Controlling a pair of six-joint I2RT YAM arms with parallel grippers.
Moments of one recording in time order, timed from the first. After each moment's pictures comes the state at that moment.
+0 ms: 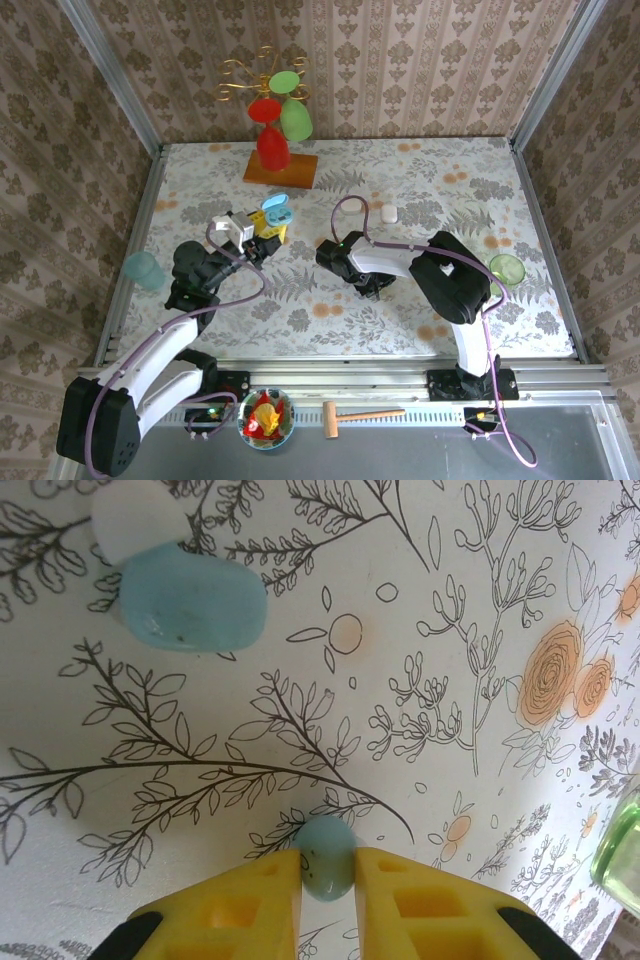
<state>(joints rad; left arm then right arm) -0.38 0.89 0.39 0.65 0.56 -0.06 0.82 2.00 1.29 -1.08 0.55 0.49</state>
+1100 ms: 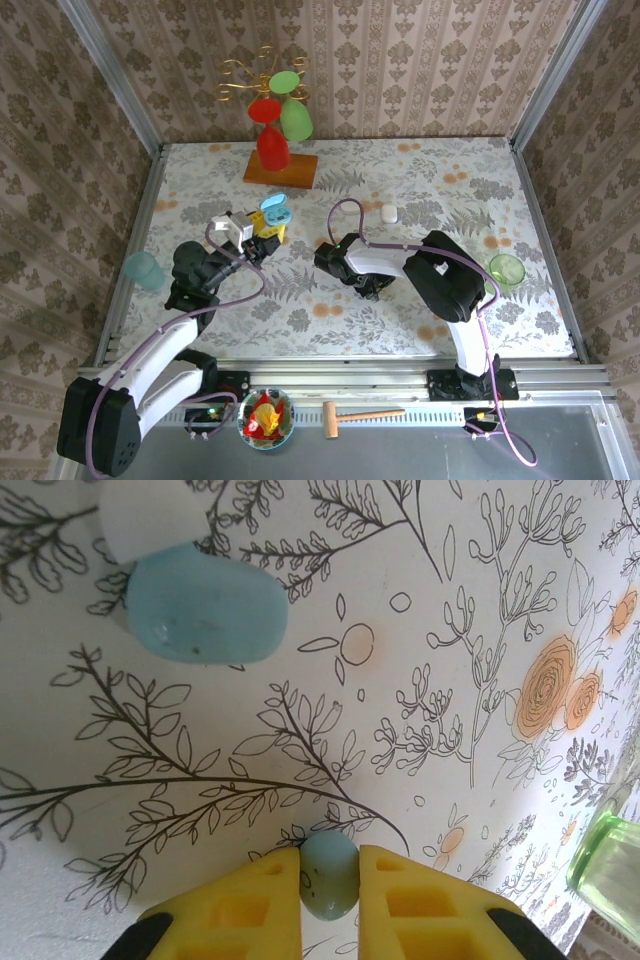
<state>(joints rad) -0.38 0.89 0.39 0.65 0.55 -0.06 0.82 2.03 1.30 -1.09 0.58 0.47</state>
